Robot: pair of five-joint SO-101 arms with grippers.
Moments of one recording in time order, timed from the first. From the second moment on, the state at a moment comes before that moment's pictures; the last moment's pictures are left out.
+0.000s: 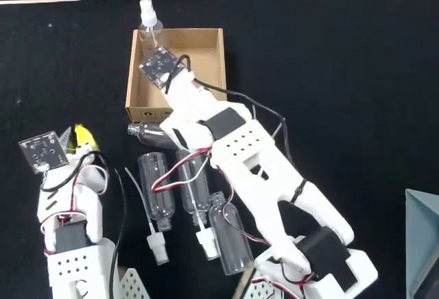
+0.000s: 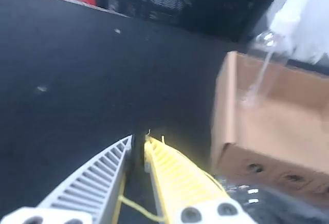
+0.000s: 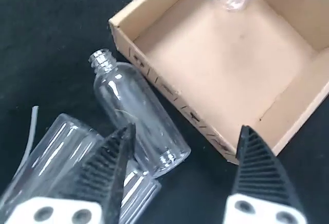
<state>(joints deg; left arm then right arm) -18.1 -96.5 96.5 25.5 4.1 -35.3 -12.4 24.6 50.8 12.1</state>
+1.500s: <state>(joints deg) -27.6 -96.5 96.5 25.5 5.1 -44.0 27.3 -31.5 87.6 21.3</state>
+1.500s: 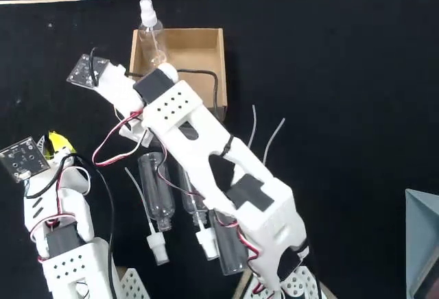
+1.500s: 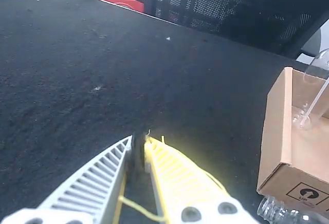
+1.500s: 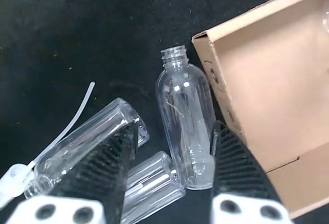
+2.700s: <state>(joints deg) -27.6 -96.5 96.5 25.5 5.1 -44.0 53.7 -59.6 96.0 28.8</state>
